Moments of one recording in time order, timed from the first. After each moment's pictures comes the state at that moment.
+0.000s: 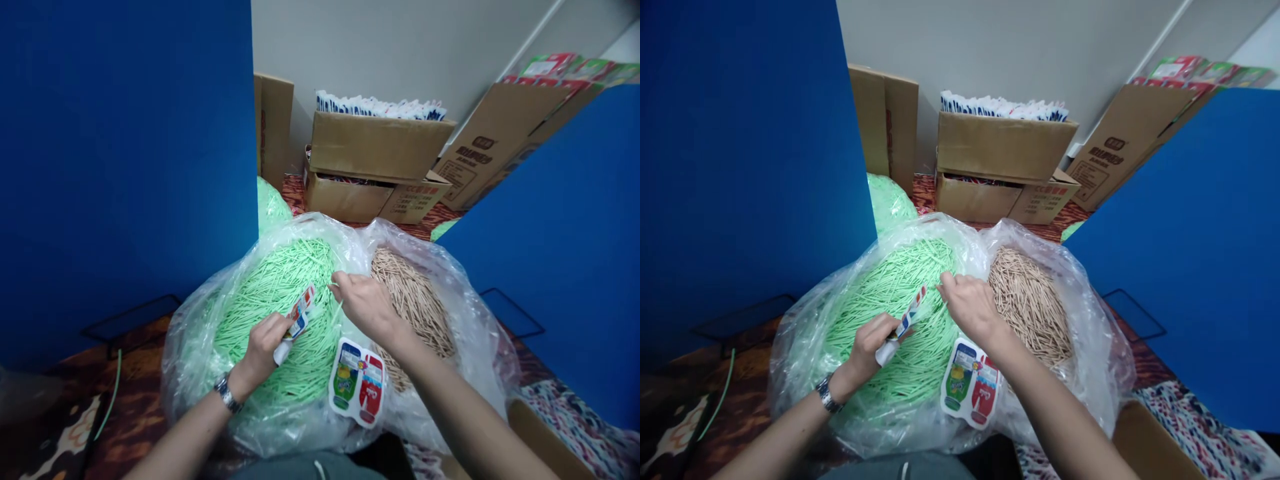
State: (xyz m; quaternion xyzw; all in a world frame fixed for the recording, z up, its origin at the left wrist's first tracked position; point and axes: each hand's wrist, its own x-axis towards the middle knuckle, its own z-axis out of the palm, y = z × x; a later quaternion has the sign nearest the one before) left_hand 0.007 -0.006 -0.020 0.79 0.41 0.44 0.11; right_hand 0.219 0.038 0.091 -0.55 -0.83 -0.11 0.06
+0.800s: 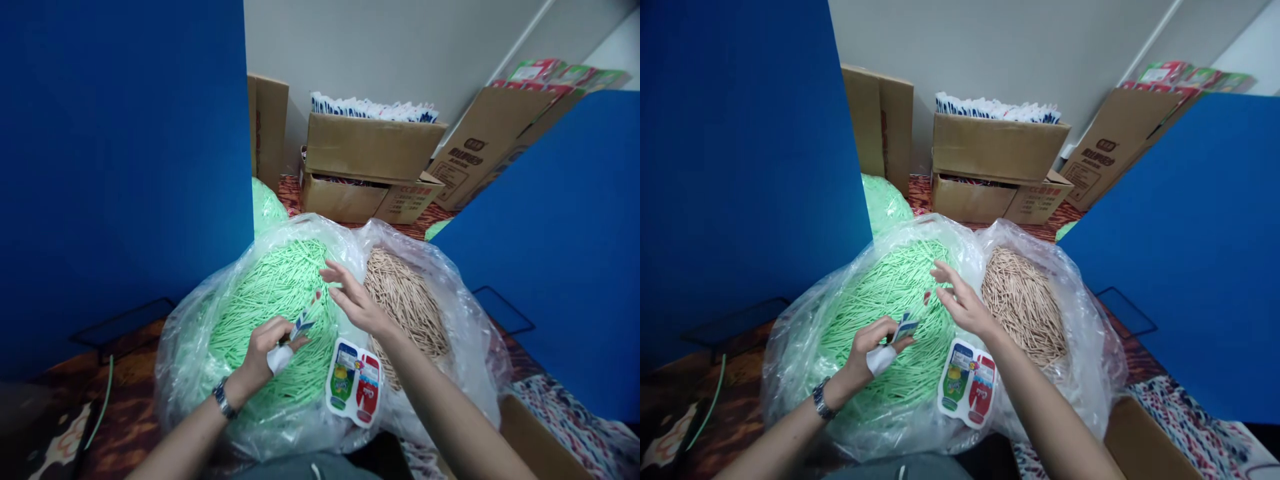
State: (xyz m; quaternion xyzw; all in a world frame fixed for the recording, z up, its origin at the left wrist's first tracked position) left_hand 0.017 -0.008 -0.004 0.75 0.38 0.48 0.23; right_hand 0.231 0.046 0.065 -0.39 -0.79 0.30 0.36
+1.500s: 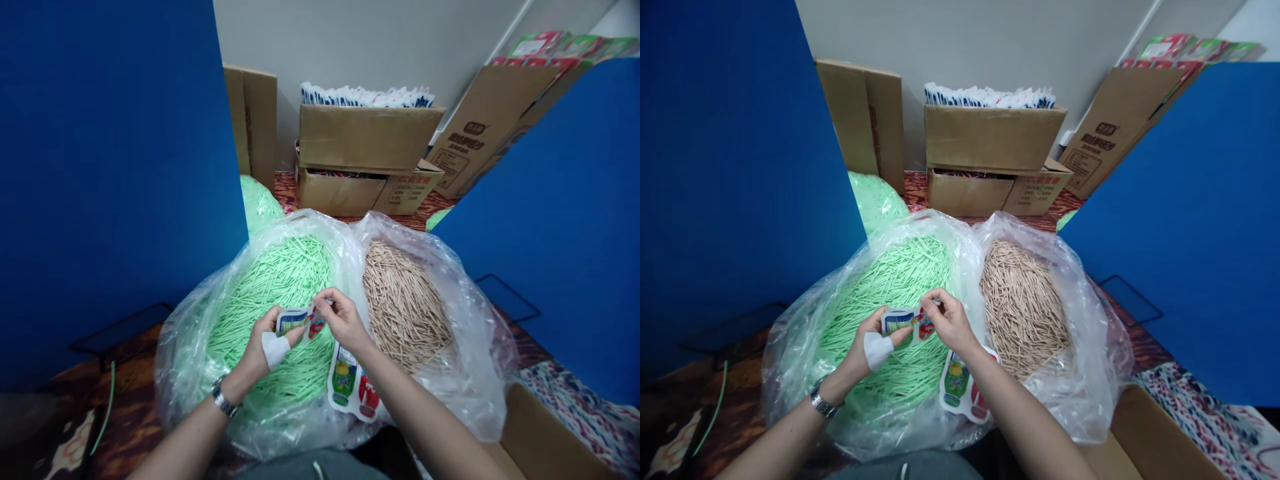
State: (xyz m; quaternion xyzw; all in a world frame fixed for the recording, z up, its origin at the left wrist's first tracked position) left_hand 0.026 0.005 -0.019 0.57 0.48 0.47 0.48; right_hand 0.207 0.025 0.019 -0.45 -0.61 0.44 0.47
